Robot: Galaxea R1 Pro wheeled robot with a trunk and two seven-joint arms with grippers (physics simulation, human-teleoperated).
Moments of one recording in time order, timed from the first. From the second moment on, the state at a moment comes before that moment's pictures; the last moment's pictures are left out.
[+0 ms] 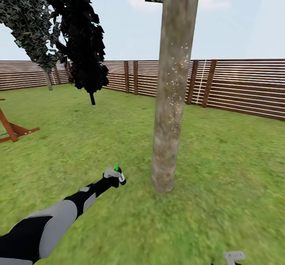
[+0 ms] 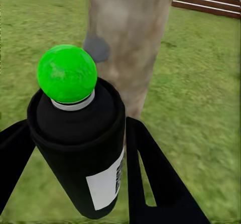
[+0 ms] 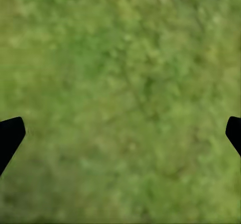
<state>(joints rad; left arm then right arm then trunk) -0.94 0.00 0.08 -0.03 -0.09 -0.40 -0.56 -0.48 -0.21 -0.43 0.05 0.47 -0.26 0.07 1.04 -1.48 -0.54</state>
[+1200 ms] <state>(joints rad) -0.92 -0.04 0.08 -0.03 -0.08 -0.40 -0.26 -0.48 -0.21 -0.43 0.05 0.47 -0.26 0.07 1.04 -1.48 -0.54</state>
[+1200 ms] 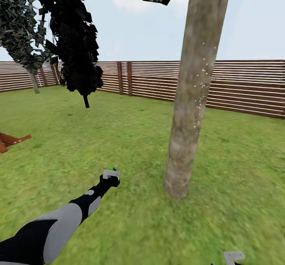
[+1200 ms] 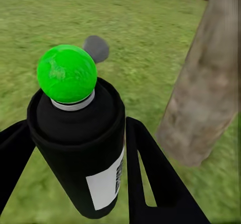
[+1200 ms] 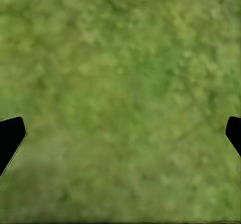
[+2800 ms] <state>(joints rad) -0.92 -0.07 0.08 -0.03 -0.08 -0.40 -0.26 -0.46 -0.19 -0.43 0.05 0.47 -0.26 0.07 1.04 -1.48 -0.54</state>
